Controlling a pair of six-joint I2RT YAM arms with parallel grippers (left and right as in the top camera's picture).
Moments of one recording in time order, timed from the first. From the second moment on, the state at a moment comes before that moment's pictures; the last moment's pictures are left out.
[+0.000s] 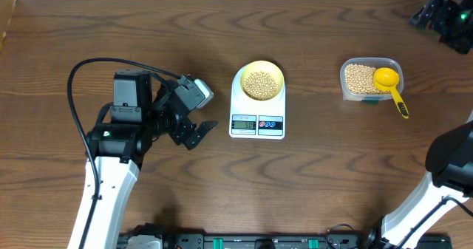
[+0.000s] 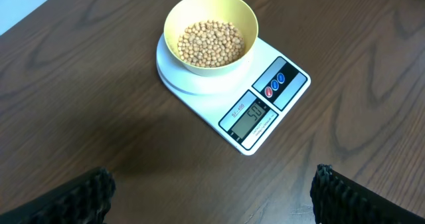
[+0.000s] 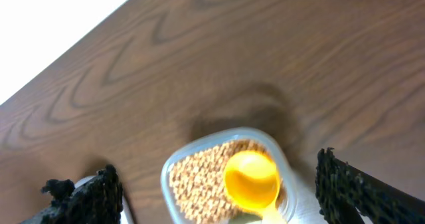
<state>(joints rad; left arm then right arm) -0.08 1.16 1.00 -0.75 0.55 0.67 -0.36 2.06 2.14 -1.17 -0.35 0.20</state>
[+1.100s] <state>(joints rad) -0.08 1.16 1.00 -0.76 0.55 0.67 -0.33 1.62 2.15 -1.23 -0.29 0.04</state>
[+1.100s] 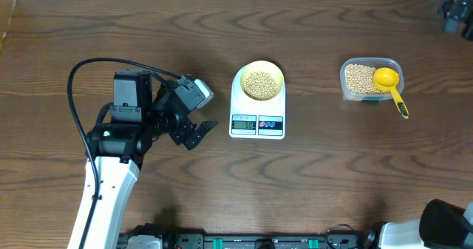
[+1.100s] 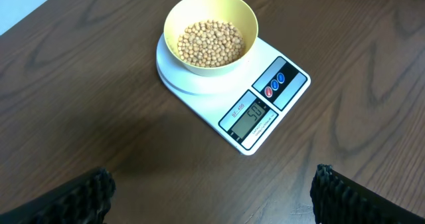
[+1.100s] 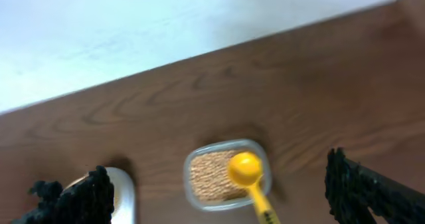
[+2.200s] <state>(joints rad) -0.08 1.16 1.00 -0.76 0.55 0.67 -0.07 0.93 0.97 -0.20 0.00 -0.08</state>
